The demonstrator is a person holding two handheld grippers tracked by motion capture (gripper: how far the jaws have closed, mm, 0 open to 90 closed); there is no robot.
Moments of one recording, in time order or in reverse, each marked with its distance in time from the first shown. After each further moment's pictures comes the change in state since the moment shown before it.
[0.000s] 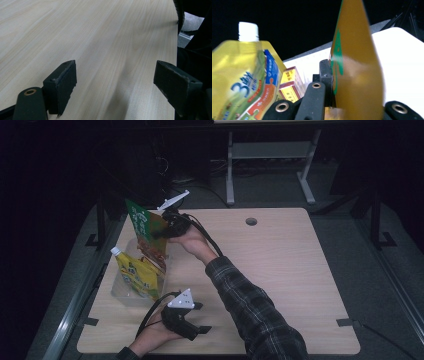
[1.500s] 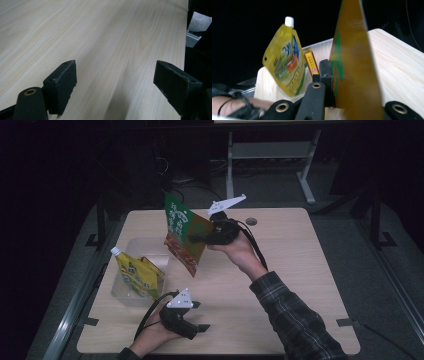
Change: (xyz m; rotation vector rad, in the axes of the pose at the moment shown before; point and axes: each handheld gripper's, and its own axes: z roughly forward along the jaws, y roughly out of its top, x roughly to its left) left arm 0.000 -0.002 -0.003 0.002 0.044 -0.009; right arm 0.024 -0.051 -0.129 -0.105 -0.017 0.017
